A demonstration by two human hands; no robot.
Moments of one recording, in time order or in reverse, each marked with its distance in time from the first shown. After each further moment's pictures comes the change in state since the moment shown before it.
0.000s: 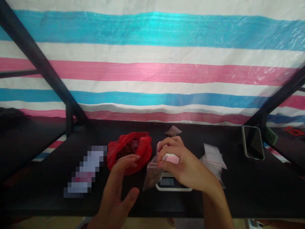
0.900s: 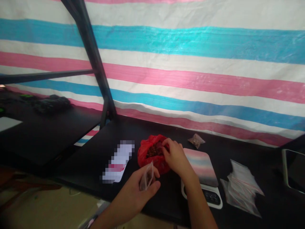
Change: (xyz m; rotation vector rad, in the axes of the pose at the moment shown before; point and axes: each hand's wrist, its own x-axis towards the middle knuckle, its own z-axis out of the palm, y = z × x) left_hand -0.032 0.019 -0.061 0.077 -0.058 -0.293; right_hand 0.091 0.032 0.113 -0.387 0.071 0.140
